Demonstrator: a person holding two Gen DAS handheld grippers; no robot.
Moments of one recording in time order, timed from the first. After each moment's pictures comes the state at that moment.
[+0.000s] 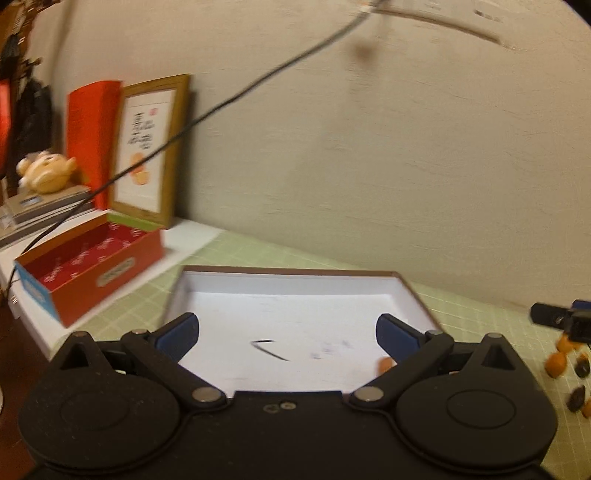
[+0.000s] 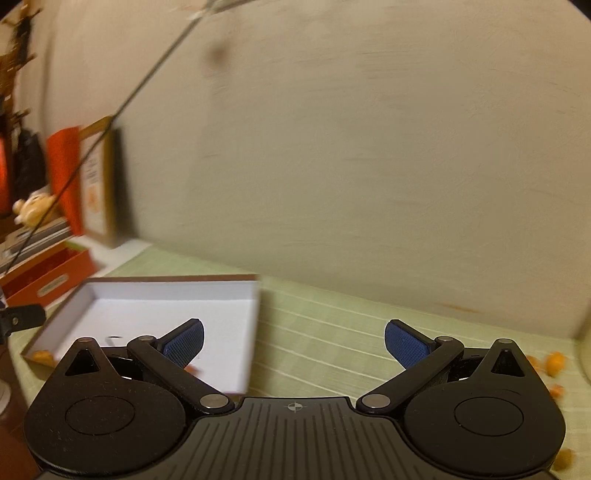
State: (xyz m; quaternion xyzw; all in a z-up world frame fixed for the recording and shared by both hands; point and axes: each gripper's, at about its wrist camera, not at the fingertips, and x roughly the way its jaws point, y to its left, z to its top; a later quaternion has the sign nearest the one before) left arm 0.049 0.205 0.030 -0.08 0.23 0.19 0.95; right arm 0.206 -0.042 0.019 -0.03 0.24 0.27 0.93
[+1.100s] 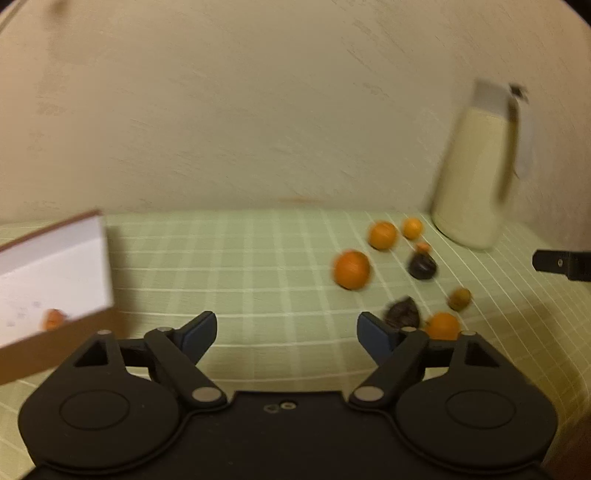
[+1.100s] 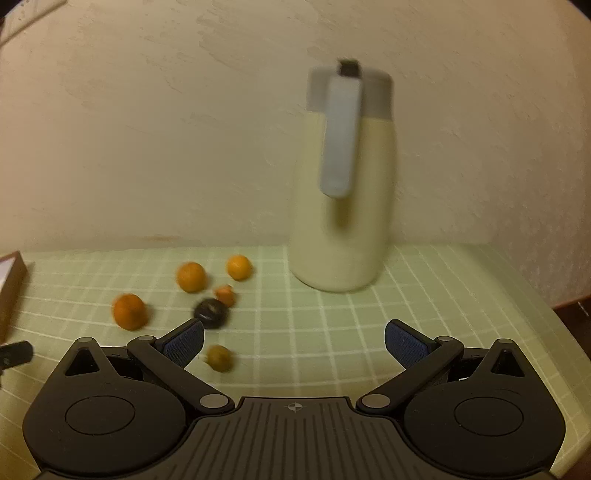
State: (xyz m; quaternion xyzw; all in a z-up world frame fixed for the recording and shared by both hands) left arm 0.141 -0.038 -0.034 0.00 0.31 -0.05 0.95; right arm 0.188 -0.307 -0.001 0.00 0.30 0.01 0.95
